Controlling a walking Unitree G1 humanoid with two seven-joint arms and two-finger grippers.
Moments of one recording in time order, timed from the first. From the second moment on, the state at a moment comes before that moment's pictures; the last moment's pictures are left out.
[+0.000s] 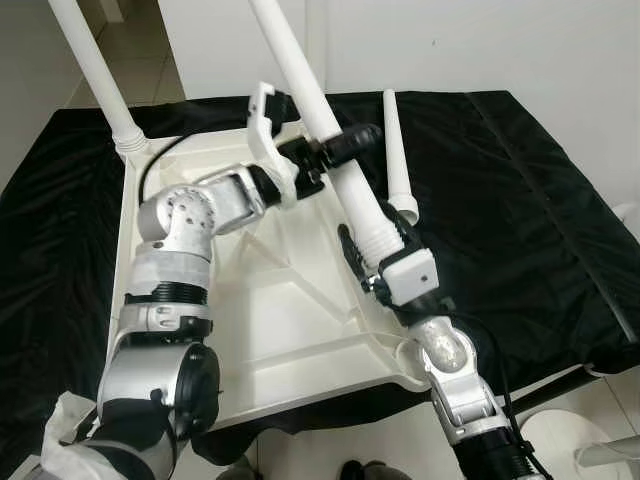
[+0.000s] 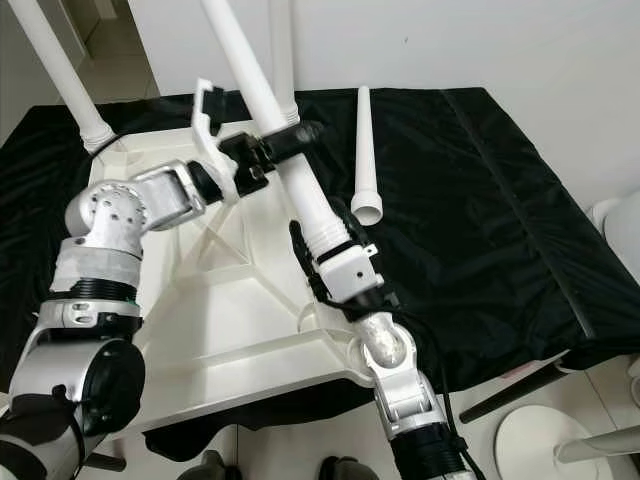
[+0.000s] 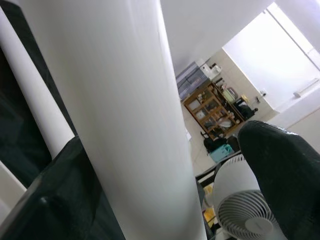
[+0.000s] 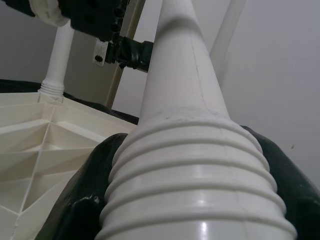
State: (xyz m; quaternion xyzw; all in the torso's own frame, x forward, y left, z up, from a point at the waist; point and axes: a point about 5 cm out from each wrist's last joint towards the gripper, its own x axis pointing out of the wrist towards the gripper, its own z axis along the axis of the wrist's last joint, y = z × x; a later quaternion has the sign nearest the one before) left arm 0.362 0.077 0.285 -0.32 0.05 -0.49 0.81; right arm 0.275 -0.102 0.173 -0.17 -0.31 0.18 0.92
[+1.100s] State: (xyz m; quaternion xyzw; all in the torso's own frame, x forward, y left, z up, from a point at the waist) left arm 0.400 0.102 0.299 -0.36 0.05 -0.41 0.84; right arm 0.249 -0.110 0.144 -0.24 -0.32 0.15 0.91
